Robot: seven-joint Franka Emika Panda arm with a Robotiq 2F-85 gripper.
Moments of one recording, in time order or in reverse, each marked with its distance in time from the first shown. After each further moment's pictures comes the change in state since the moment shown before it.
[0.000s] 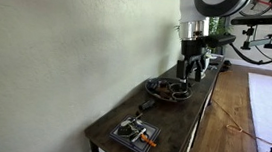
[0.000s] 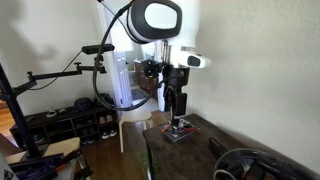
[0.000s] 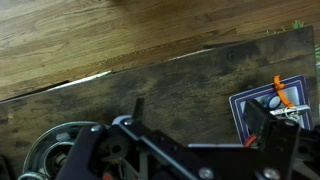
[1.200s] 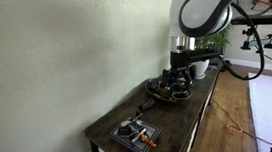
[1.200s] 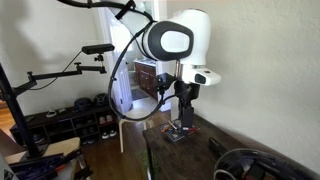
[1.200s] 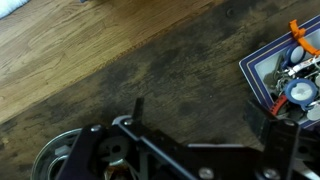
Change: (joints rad) arm 0.000 0.175 0.000 0.084 0.029 0.129 0.225
